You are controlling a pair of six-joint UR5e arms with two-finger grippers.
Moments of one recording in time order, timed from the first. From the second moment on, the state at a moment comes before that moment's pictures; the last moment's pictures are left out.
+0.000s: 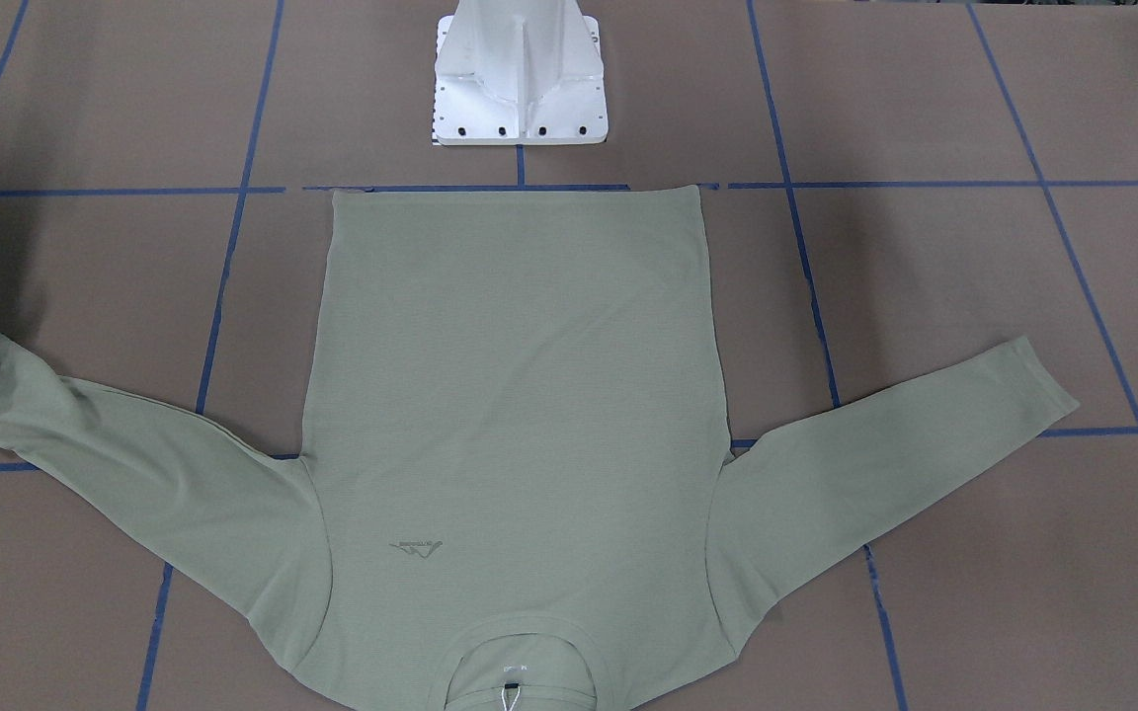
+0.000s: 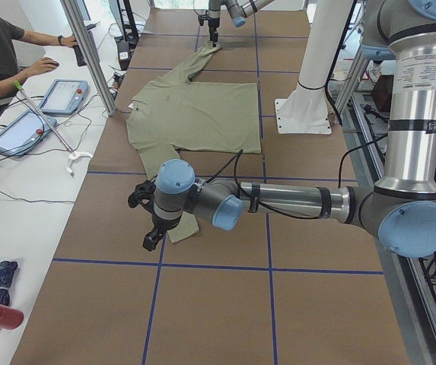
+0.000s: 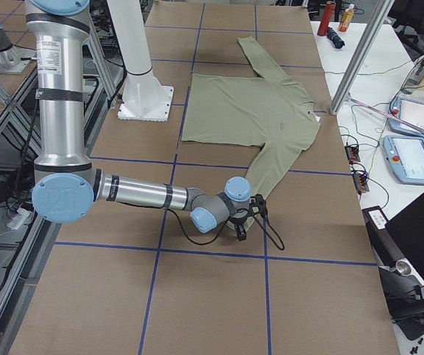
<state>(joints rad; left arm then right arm) -1.52 -1.57 -1.61 -1.95 -2.29 0.17 1.11 -1.59 1.35 -0.81 2.24 0.40</state>
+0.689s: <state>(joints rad) -1.52 -1.58 -1.61 -1.95 -2.29 0.17 1.11 -1.58 1.36 -0.82 2.28 0.40</state>
